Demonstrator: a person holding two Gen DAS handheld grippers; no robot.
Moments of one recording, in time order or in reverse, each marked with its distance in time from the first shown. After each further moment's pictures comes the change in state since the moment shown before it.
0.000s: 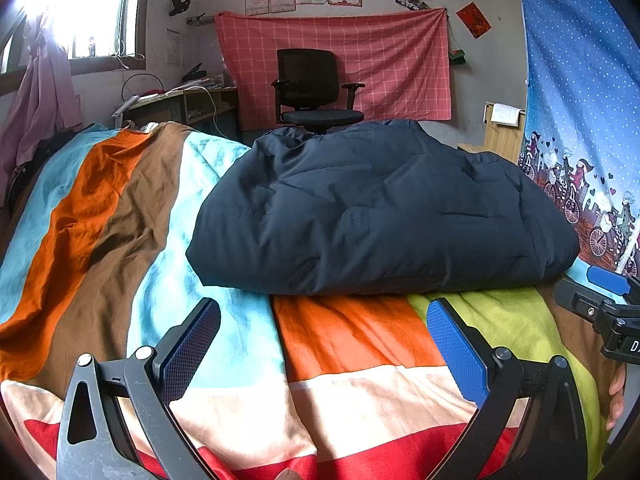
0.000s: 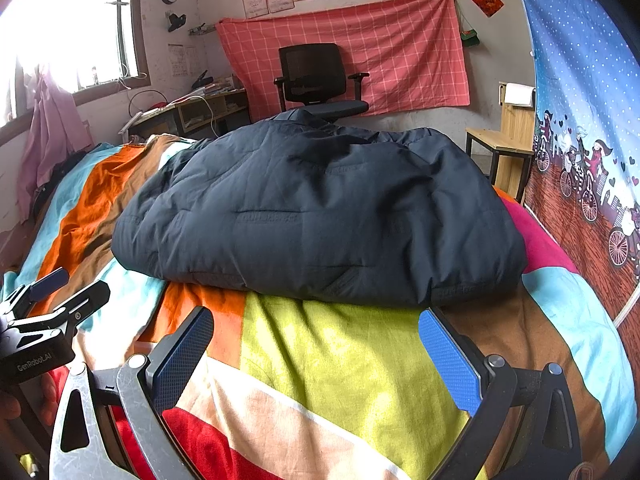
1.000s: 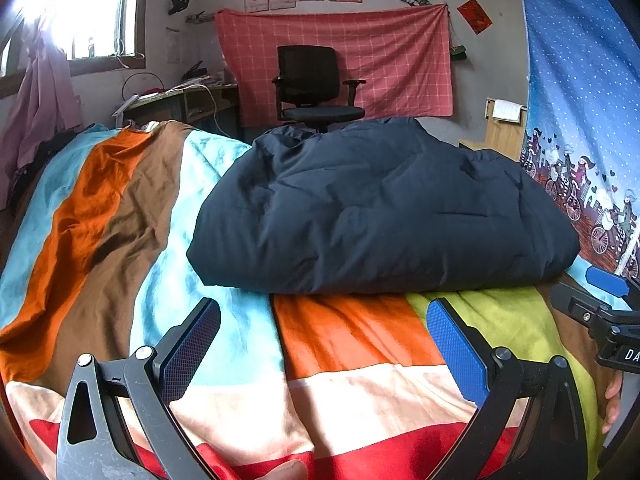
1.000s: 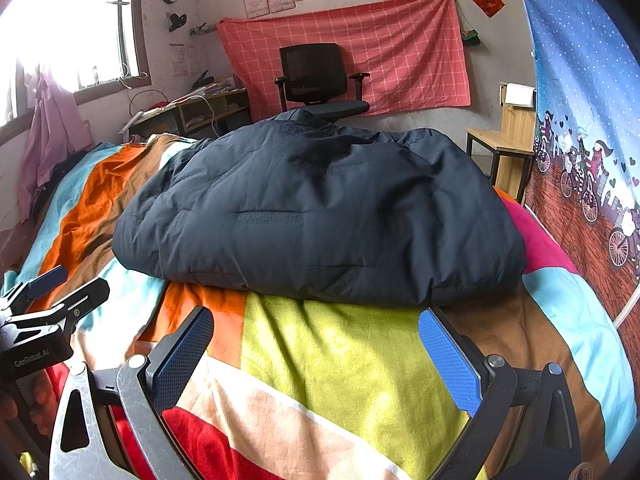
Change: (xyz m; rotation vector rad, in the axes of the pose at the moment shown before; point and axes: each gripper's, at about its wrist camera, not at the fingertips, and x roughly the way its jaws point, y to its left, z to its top) left arm -0.002 0.001 0.002 0.012 0.014 0.001; right arm 0.000 0.001 0.000 -0.004 0.000 0.000
